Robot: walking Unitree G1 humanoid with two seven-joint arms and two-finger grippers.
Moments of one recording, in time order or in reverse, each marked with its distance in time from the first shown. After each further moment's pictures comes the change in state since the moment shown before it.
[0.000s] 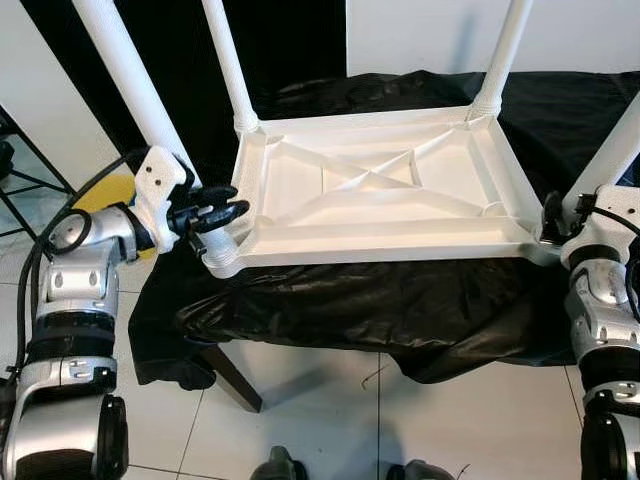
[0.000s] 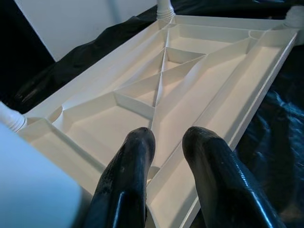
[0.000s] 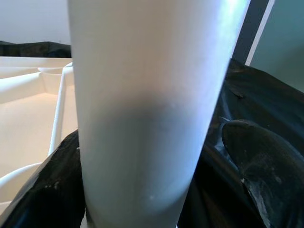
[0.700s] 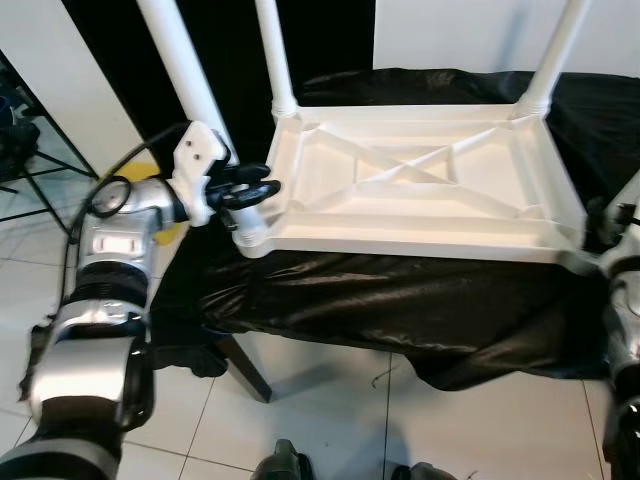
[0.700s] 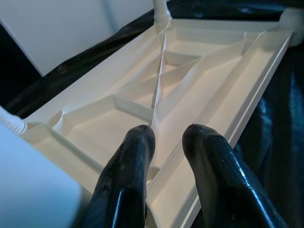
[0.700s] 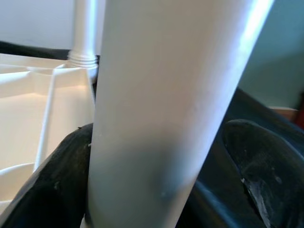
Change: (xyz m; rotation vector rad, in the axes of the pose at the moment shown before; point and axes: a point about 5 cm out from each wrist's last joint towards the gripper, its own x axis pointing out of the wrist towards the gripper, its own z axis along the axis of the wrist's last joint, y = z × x) left arm 0.063 -0.005 0.023 0.054 -0.104 -0.138; right arm -0.020 -0.062 -0.004 -0.107 -0.050 -0.205
